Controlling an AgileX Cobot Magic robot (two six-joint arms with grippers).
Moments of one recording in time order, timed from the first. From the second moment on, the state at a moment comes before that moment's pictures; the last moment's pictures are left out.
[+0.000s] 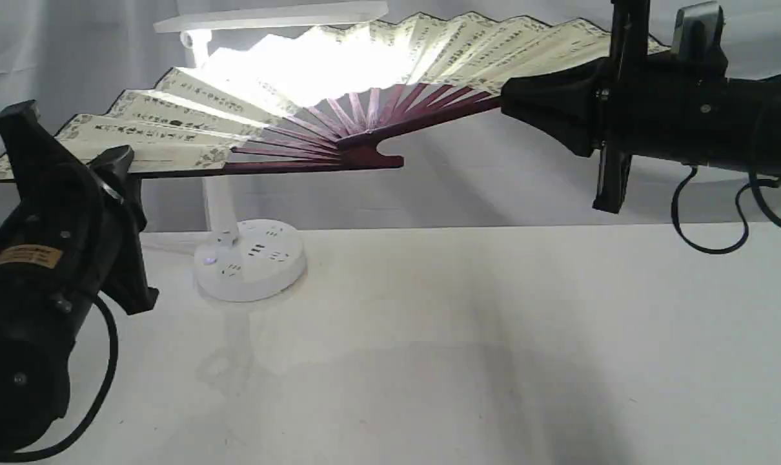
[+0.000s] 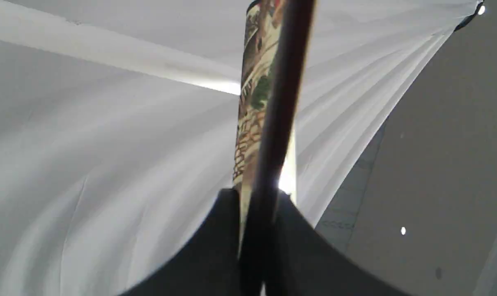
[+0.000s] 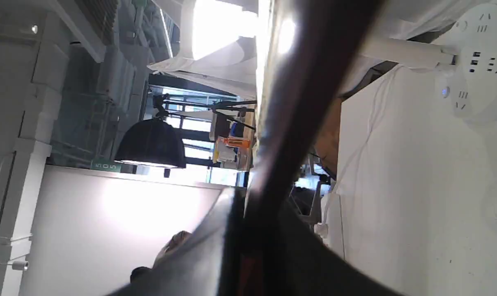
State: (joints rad) left arm -0.49 1.60 -0.73 -0.73 -0.94 -1.33; right arm -0.15 1.76 -1.23 1.77 1.05 -0.64
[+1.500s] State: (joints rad) left arm -0.49 1.60 -0.73 -0.77 -0.79 -1.25; right arm -0.15 1.78 -1.23 1.72 1.01 -0.63
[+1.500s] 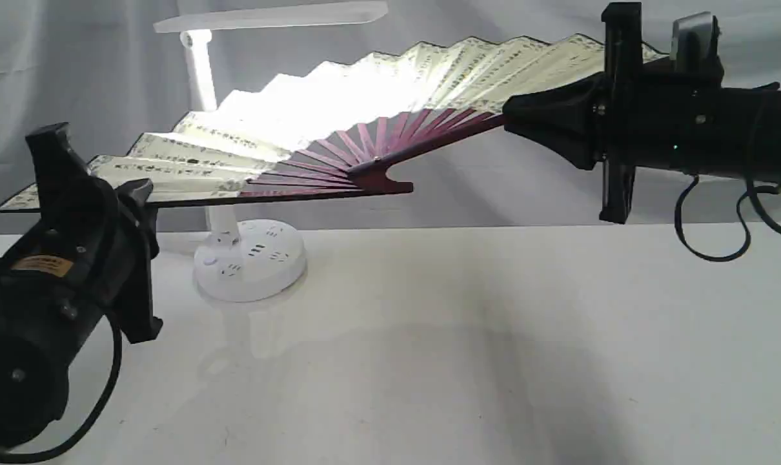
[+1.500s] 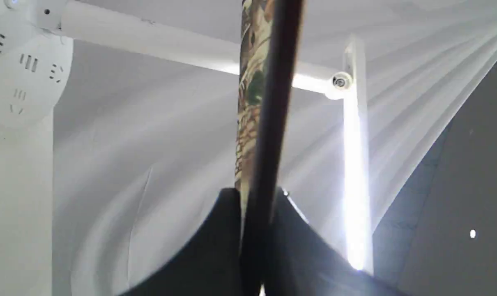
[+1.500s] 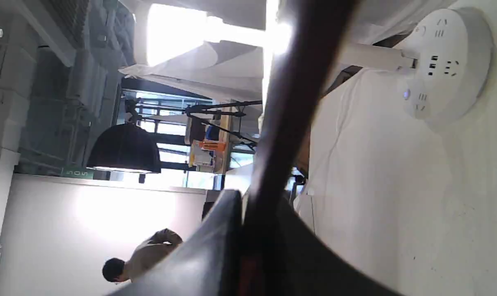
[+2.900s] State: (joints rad) left arm -0.71 2.15 -1.00 -0.72 -0.84 -1.41; right arm -0.51 1.89 -0.84 1.76 1.01 -0.83
